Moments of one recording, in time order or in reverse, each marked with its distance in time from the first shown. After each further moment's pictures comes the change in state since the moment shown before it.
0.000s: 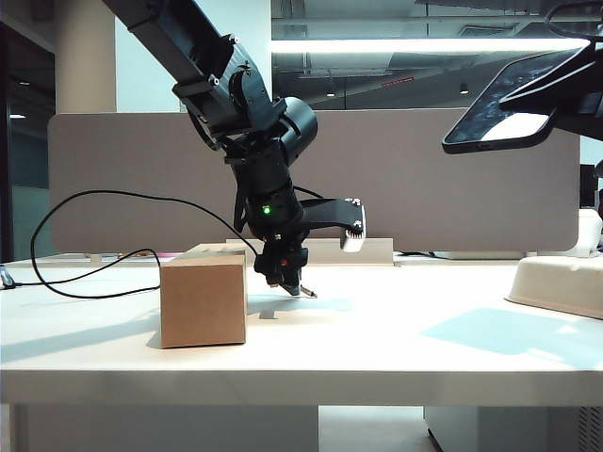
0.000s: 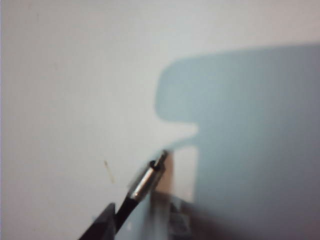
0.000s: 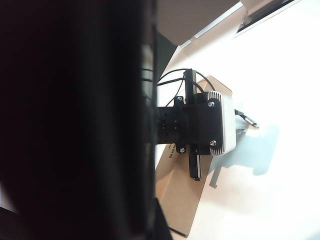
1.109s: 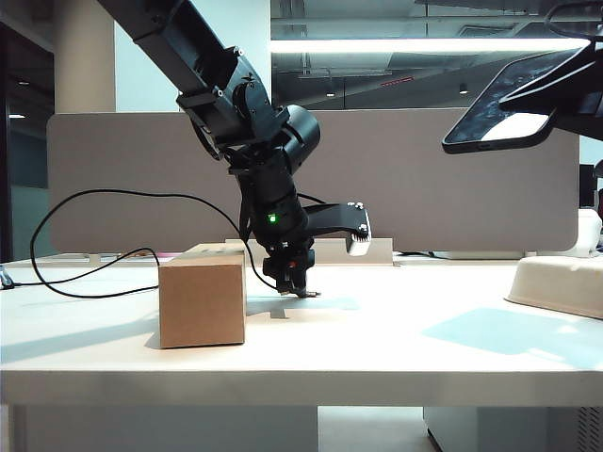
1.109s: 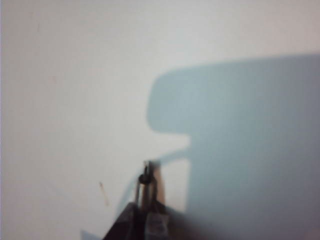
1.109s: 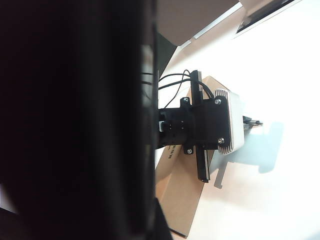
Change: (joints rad) left arm -0.002 0.027 0.005 0.036 0.021 -0.052; right arm 0.000 0.000 0.000 0.000 0.001 0.000
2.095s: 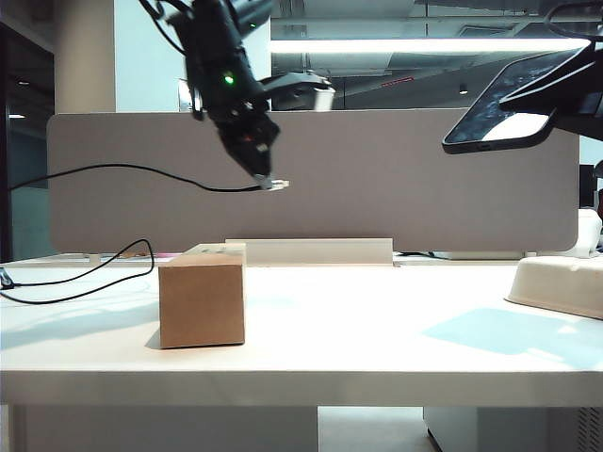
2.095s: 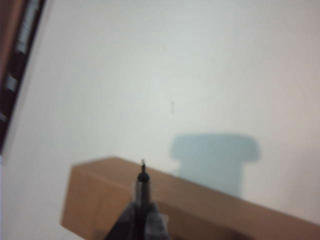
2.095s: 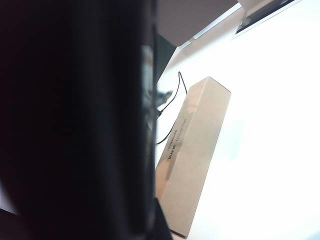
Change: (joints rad) left arm 0.048 -0.328 0.001 -0.298 0.068 -0.296; right arm 0.000 0.000 0.000 0.000 0.003 0.000
